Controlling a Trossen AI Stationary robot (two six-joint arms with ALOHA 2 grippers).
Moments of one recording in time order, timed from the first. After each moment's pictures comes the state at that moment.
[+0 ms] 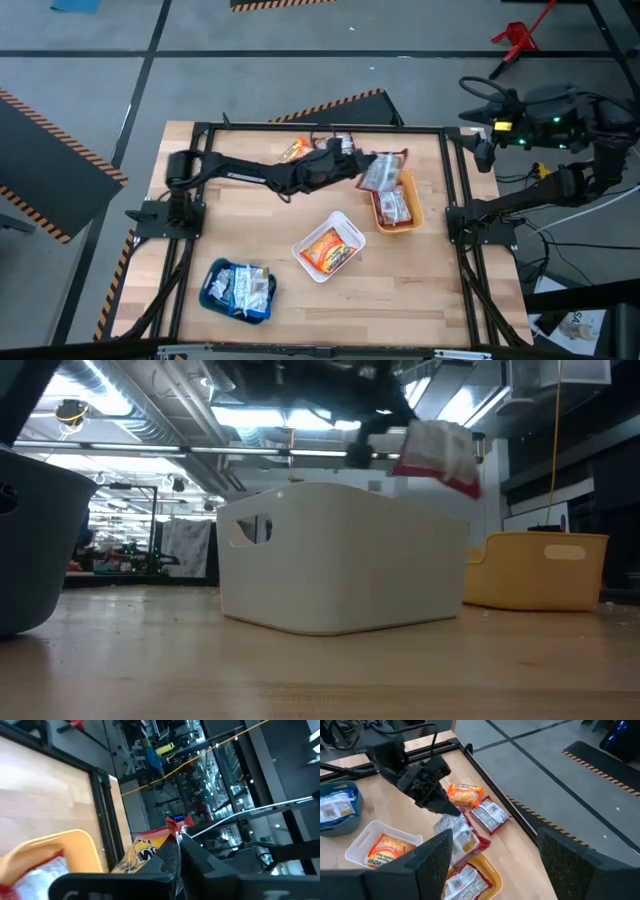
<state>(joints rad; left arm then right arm) 0.10 1.91 1.38 0.49 -0.40 -1.25 -0.12 1.16 2.11 -1.57 0.31 0.20</state>
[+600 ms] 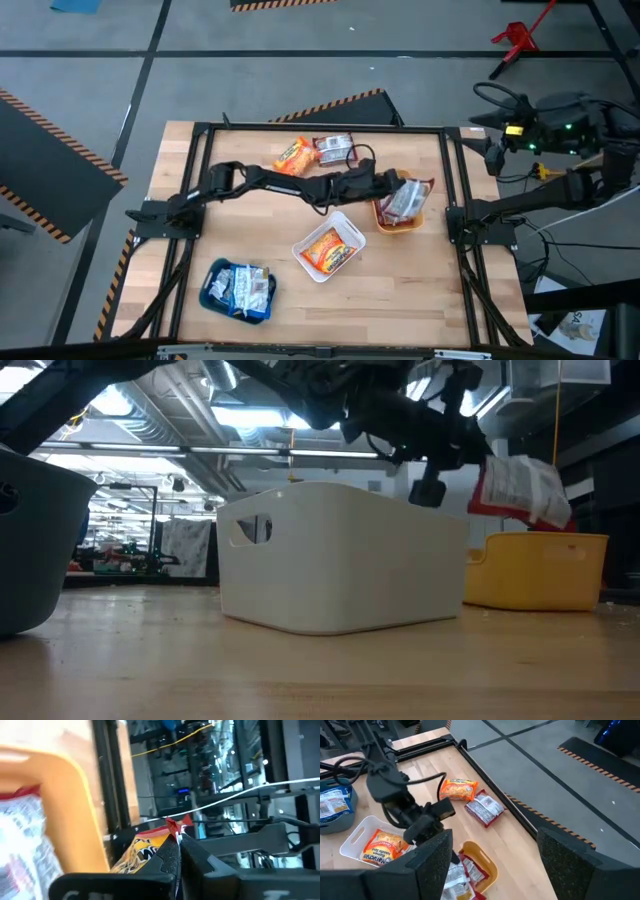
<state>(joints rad) 0.05 2.28 1.79 0.36 -0.29 -1.39 -0.12 1.05 2.00 -1.57 0.33 0.23</state>
